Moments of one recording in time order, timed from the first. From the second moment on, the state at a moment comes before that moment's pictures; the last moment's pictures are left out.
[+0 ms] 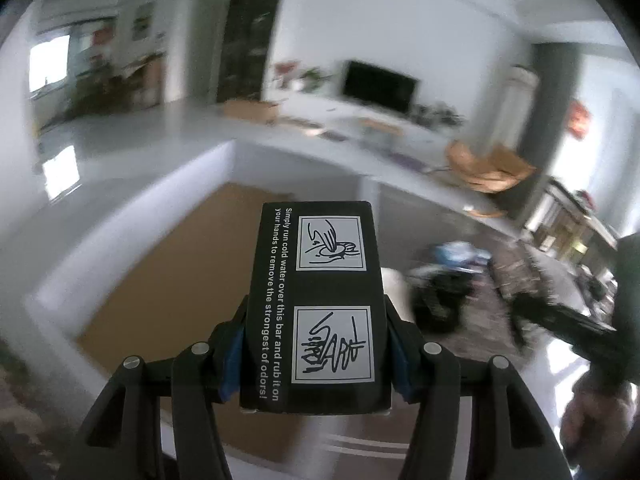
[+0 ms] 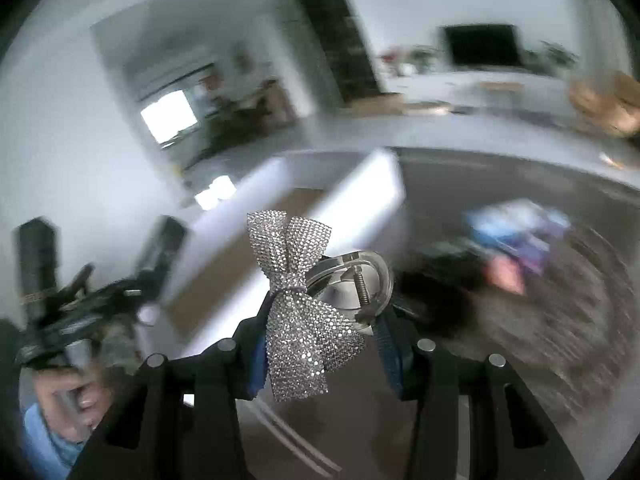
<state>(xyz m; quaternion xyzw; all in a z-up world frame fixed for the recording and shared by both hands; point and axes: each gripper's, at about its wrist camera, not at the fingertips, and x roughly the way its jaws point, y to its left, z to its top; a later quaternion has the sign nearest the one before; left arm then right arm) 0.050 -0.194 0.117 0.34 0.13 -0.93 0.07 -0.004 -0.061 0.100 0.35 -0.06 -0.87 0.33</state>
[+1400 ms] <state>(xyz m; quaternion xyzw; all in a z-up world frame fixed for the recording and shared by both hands) -0.021 0.030 -0.025 0.47 0.00 -0.88 -0.03 0.004 0.119 -0.050 0.44 0.05 -0.90 0.06</state>
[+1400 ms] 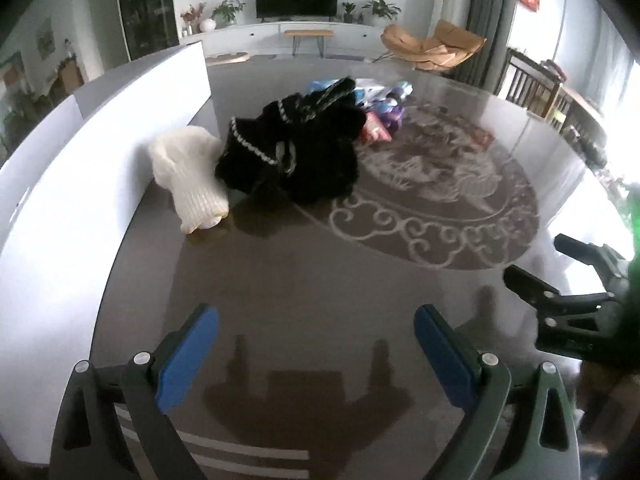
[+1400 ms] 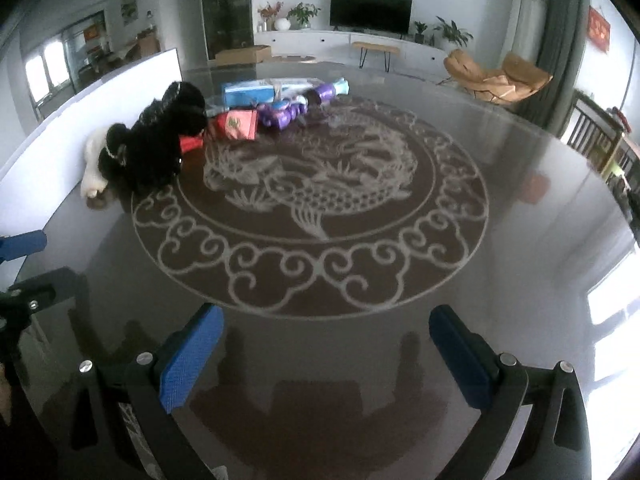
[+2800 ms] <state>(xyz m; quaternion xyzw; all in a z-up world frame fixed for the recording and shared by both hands) -0.071 0.002 -0.045 0.46 0.01 -0.89 0.01 0.003 0.116 -0.054 0.45 0.05 -0.89 0.07</state>
